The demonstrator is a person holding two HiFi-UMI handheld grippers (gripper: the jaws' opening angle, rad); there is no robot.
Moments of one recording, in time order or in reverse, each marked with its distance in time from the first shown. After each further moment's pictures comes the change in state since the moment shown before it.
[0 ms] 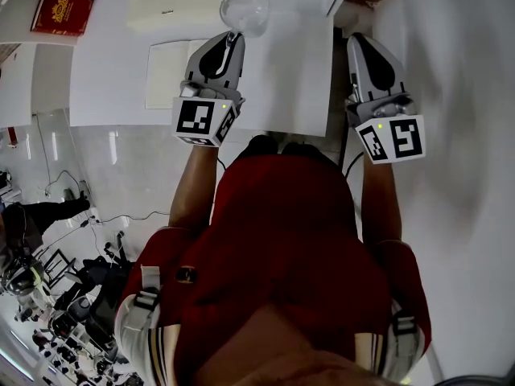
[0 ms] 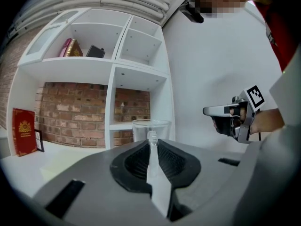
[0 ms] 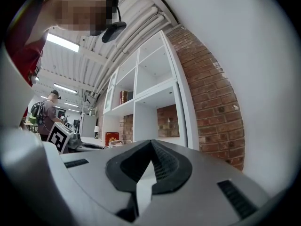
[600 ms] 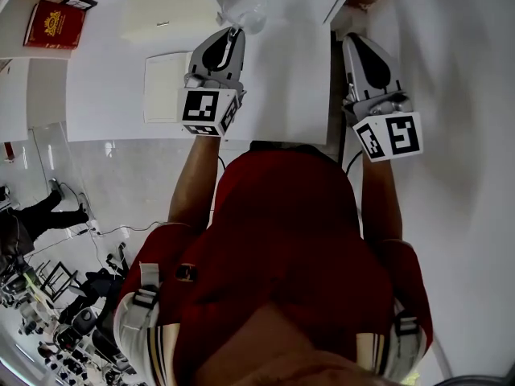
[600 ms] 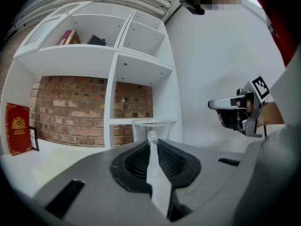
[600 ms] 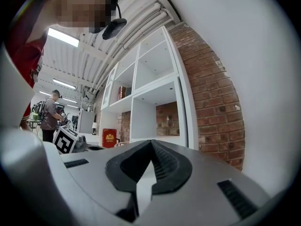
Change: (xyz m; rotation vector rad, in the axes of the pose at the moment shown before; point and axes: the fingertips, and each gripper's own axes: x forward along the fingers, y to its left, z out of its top) left arm 0.038 0.026 -0.020 0.001 0.022 -0.017; right arm 0.024 -0.004 -0.006 -0.031 0.030 -0.022
